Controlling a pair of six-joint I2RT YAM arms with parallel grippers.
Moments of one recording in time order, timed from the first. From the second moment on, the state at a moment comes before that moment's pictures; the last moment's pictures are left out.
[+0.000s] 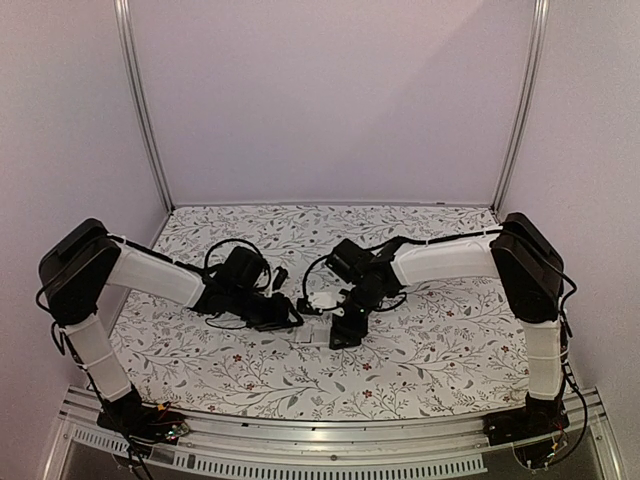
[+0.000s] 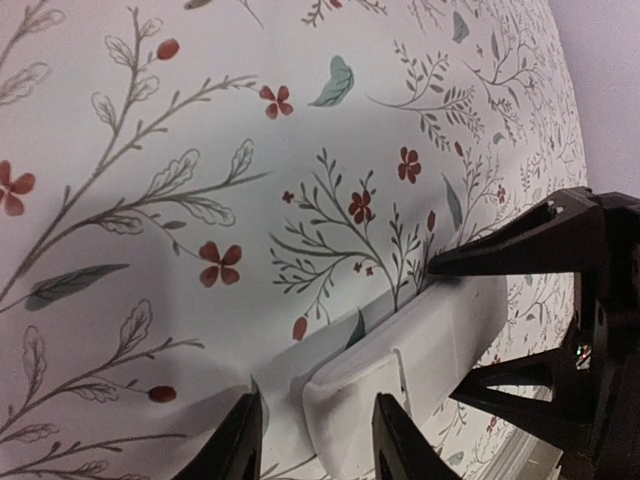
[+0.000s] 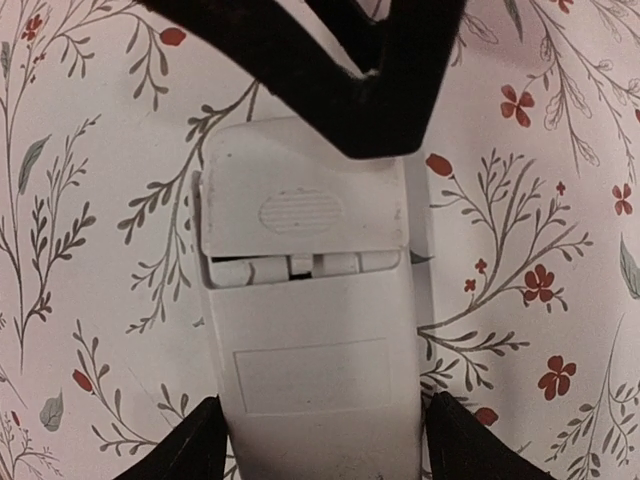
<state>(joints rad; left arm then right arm) -0.72 1.76 0.80 0.07 0.36 -0.67 0.93 2.11 1.47 -0.58 -0.27 -0.55</state>
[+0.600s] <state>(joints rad) -0.73 1.80 0.84 0.07 0.37 -0.67 0.96 2.09 1.44 -0.55 -0.21 -0.45</state>
